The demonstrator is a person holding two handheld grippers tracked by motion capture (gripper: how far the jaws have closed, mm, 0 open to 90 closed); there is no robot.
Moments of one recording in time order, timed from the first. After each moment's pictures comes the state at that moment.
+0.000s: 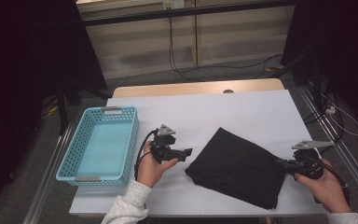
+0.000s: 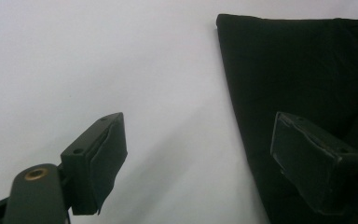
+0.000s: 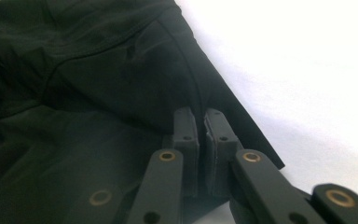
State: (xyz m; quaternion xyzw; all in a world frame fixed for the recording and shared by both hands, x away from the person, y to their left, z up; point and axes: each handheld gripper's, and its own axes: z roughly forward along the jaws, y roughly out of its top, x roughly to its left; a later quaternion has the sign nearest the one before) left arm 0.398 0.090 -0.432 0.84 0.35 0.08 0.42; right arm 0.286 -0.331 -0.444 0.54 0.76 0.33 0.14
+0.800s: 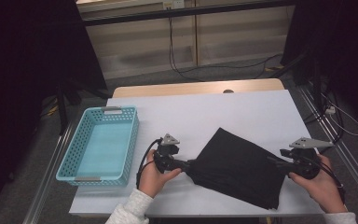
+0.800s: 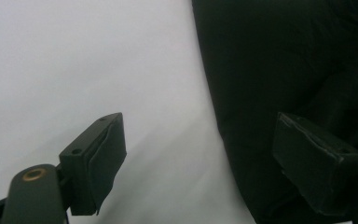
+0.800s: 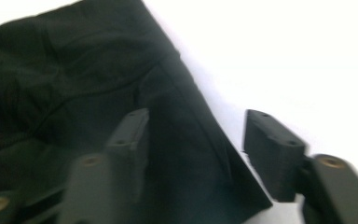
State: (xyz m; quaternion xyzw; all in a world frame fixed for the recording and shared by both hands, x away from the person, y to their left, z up) left arm 0.374 0.084 -0.448 0.85 0.35 0.05 0.40; right arm 0.288 -0.320 -0.435 0.52 0.75 0.35 0.21
